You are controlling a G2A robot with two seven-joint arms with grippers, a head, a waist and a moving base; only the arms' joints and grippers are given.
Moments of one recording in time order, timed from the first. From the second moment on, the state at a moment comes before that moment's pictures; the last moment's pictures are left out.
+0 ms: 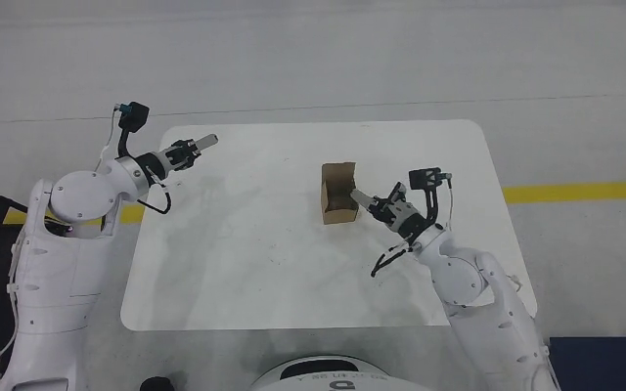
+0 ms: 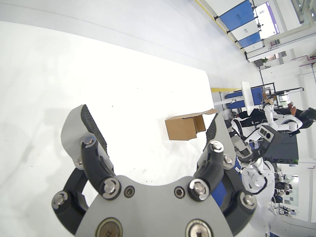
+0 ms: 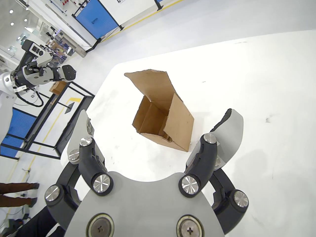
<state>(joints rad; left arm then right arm) 1.23 -0.98 -1.53 -1.66 0.21 0.05 -0.91 -1.65 -1.20 1.38 -1.93 -0.63 -0.10 0.42</state>
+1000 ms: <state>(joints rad) 1.12 -1.02 -1.18 -1.55 0.43 -0.02 -0.85 -1.49 -1.21 1.29 -1.78 -0.59 0.07 0.57</state>
